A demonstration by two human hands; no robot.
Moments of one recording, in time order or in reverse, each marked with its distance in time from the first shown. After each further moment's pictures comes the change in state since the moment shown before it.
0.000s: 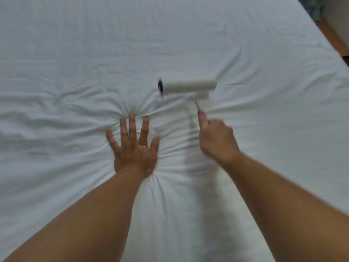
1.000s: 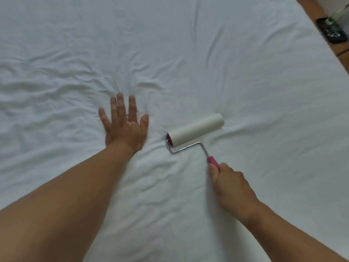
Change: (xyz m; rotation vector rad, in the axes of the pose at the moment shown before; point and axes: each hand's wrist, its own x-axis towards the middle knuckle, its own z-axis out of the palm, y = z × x) left_hand -0.076 0.024 -0.006 -0.047 -0.064 0.126; right_hand -0.209 0.156 0.030 -0.027 -0.262 0.379
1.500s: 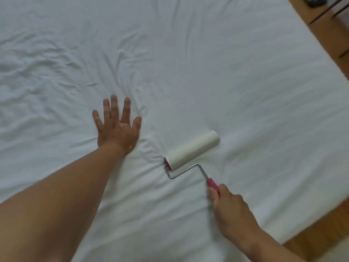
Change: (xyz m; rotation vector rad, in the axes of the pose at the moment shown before) left_hand -0.119 0.036 0.005 0.050 -0.111 0.115; right_hand -0.125 0.151 0.059 0.047 -0.085 0.061
